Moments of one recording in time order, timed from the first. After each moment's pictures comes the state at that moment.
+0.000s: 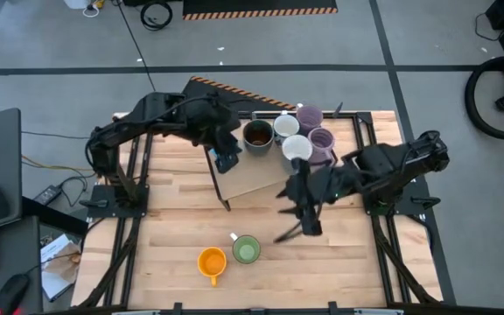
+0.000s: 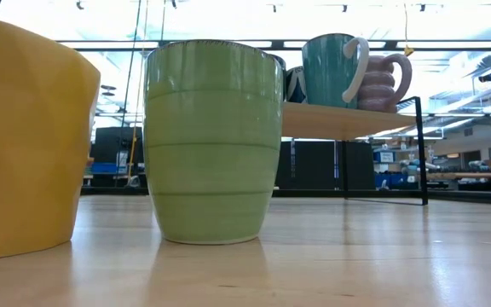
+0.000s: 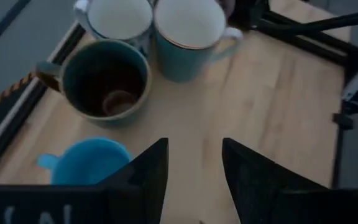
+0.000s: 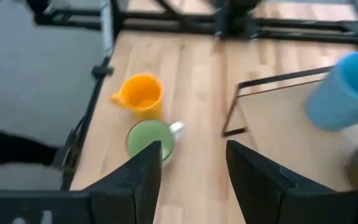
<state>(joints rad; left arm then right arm) 0.08 1.78 2.33 -1.40 -0.09 -0.31 0.39 1.57 1.87 -1.04 0.21 0.21</state>
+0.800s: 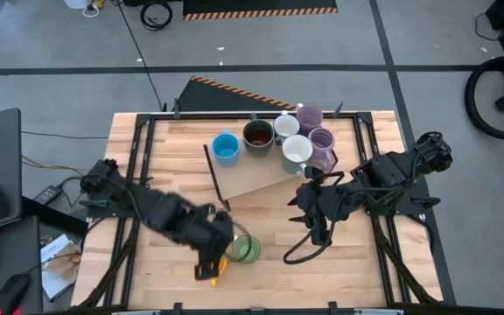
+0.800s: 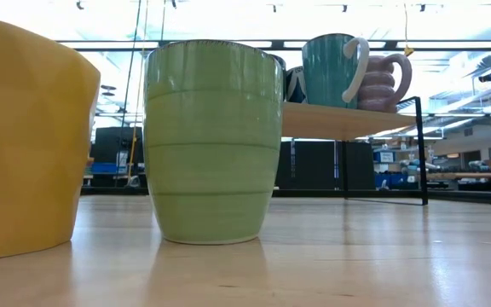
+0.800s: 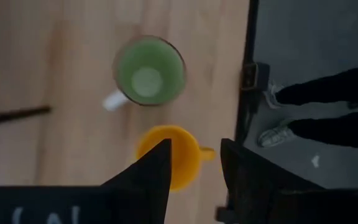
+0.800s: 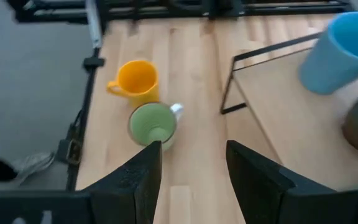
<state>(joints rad) -0.53 1.80 2.01 -1.31 -0.07 -0.68 0.50 1.55 1.87 -1.14 0.33 0.39</state>
